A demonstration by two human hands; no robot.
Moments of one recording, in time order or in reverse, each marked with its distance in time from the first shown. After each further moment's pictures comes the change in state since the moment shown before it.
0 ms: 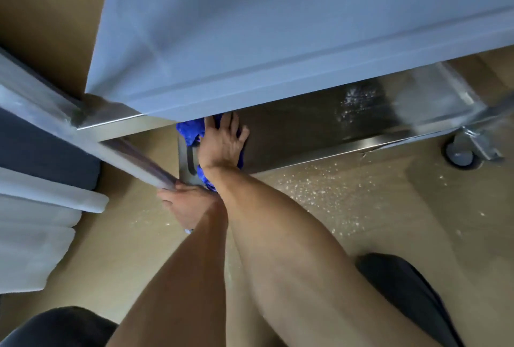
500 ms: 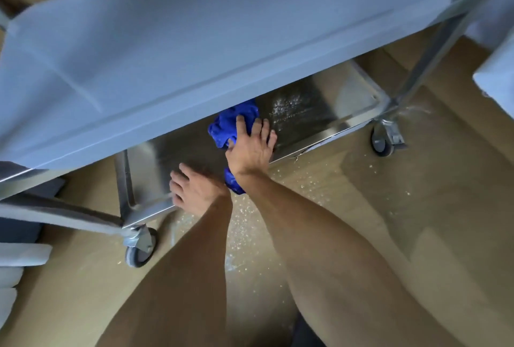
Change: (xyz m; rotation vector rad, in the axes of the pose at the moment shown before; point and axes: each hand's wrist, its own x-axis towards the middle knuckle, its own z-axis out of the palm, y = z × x) left_hand -0.131 0.056 0.064 0.331 -0.184 0.542; right_hand 0.016 0.186 -0.107 -0.088 0.161 0.181
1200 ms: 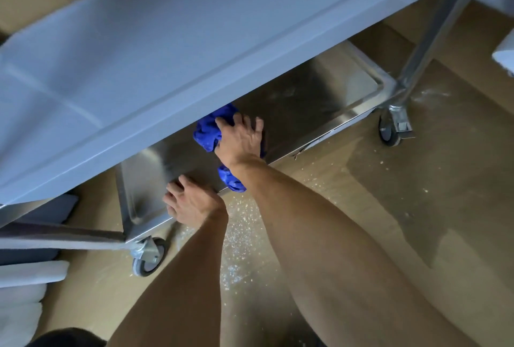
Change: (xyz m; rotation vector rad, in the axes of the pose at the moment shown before) left_hand 0.003 0.009 0.012 0.201 0.077 0.047; right_hand 0.048 0.001 -0.006 -0.004 -0.090 -0.155
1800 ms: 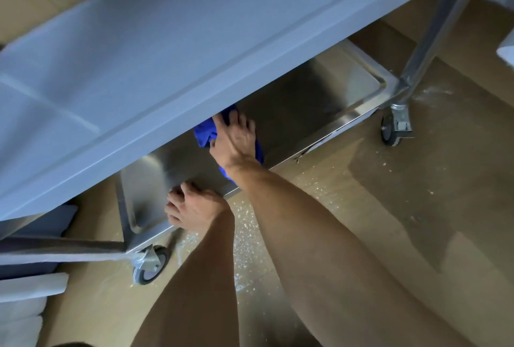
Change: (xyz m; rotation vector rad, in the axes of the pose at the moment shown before) left_hand 0.000 0.011 0.019 -0.107 0.141 -0.084; right_hand 0.020 -0.002 0.016 0.072 0.093 -0.009
